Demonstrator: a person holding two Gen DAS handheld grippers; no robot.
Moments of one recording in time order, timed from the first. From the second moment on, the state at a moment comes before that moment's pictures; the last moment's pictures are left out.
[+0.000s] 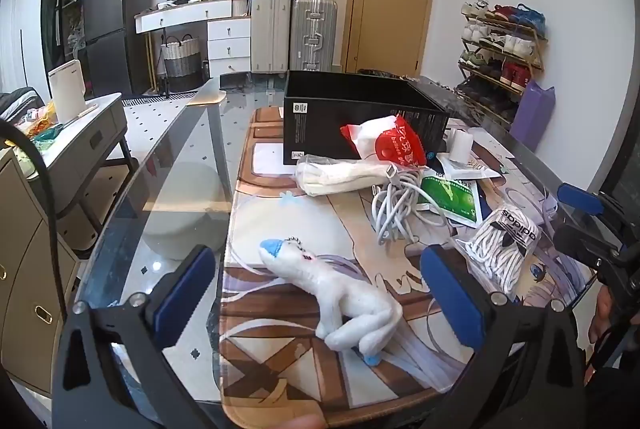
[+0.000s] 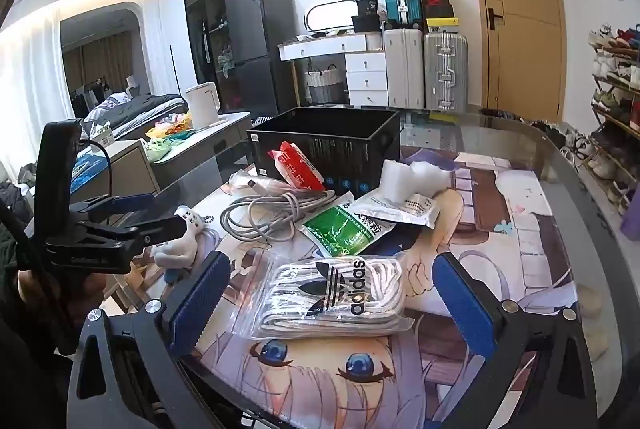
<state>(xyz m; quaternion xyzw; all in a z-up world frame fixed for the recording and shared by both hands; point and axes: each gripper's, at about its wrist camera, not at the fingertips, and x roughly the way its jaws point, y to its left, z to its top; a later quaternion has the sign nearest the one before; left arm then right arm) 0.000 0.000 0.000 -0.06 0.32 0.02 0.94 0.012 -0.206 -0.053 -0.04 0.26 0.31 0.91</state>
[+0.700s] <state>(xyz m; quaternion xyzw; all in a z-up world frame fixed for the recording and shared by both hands) -0.009 -0.015 0.011 -0.05 0.27 0.01 0.96 -0.001 -0.205 -0.051 -0.05 0.21 0.32 0.92</state>
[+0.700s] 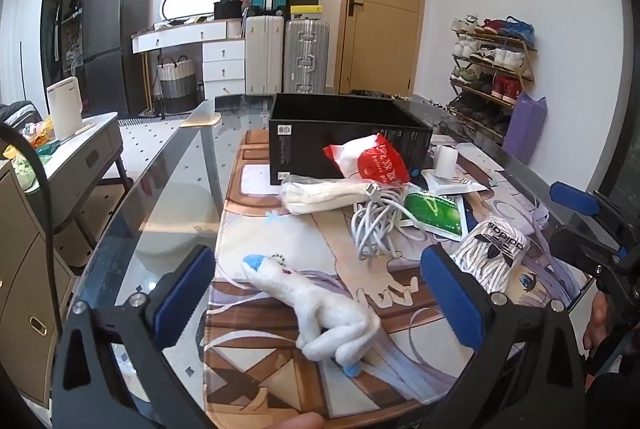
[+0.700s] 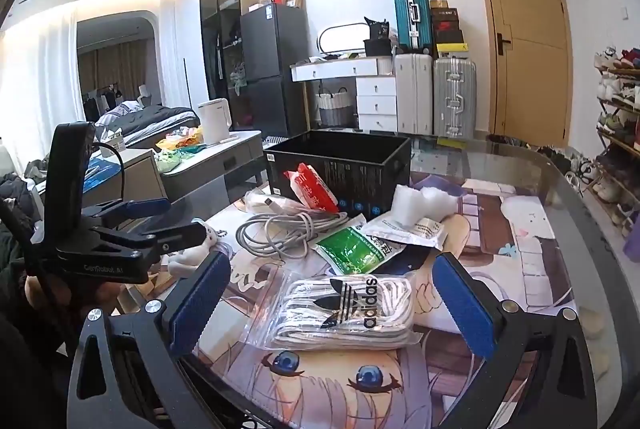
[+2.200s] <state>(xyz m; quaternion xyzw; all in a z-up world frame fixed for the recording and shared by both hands) -0.014 -0.017 0.013 -0.05 0.24 0.01 0.97 -0.008 -0.202 -0.047 -0.05 0.20 0.33 0.92</state>
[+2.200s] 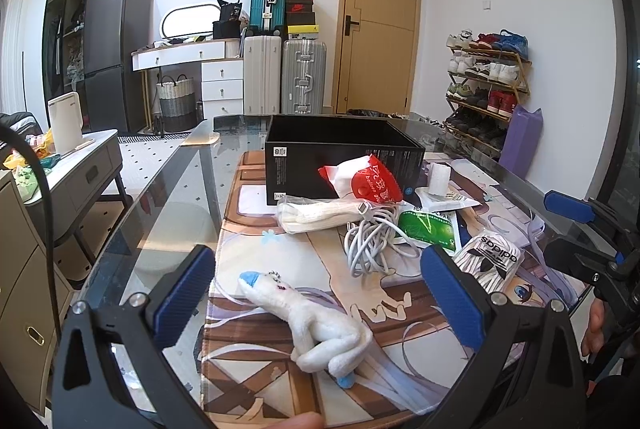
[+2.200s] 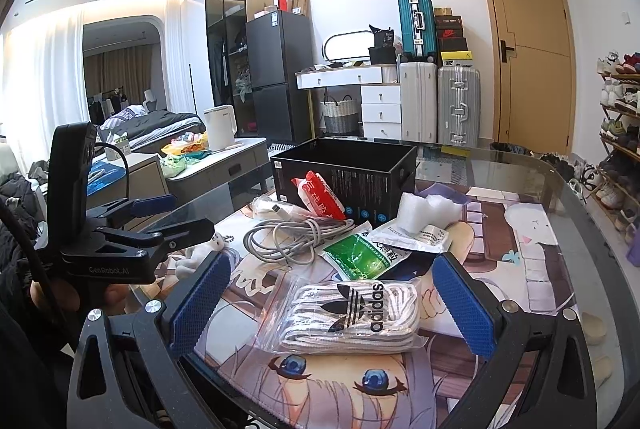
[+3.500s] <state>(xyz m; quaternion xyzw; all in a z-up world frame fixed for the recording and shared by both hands) 0.003 -0.008 -0.015 -0.05 0.29 0.01 0.96 0.017 -0.199 -0.069 -0.06 0.27 0.31 0.91</state>
